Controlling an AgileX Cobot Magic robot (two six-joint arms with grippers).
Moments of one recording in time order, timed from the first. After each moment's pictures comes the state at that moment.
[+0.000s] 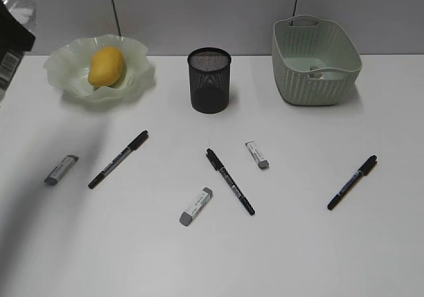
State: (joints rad) left arm 0.05 1.50 -1.20 -0.57 0.79 0.70; right arm 0.28 0.15 -0.54 0.07 1.11 0.02
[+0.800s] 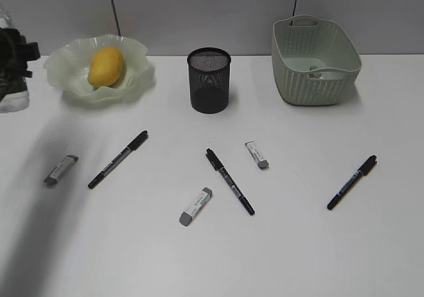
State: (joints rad) left arm -0.25 1.57 -0.72 -0.78 -0.58 0.54; right arm 0.28 0.15 -0.54 0.07 1.11 0.02
